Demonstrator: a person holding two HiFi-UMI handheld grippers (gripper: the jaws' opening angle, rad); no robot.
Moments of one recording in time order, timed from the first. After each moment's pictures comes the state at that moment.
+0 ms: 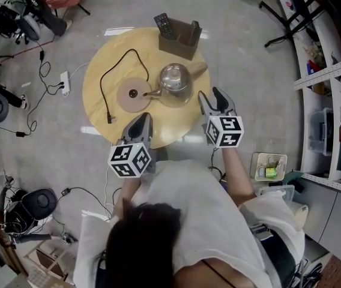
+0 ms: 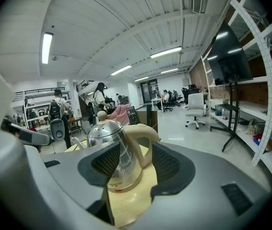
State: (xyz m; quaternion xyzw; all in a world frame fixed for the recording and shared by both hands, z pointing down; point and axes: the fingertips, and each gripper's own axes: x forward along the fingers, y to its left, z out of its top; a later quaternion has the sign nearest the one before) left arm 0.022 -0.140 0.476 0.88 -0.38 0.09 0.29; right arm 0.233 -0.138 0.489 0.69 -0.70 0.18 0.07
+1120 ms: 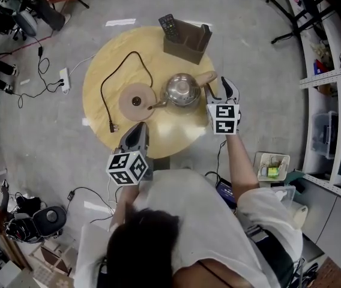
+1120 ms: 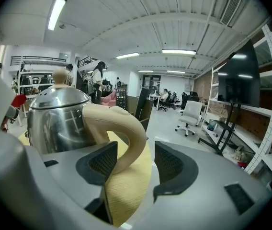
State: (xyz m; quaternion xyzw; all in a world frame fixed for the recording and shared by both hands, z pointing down) left arm -0.001 -0.174 0.520 0.85 -0.40 0.13 0.32; right arm 0.271 -0.221 0.544 0.70 -0.67 0.12 0.21
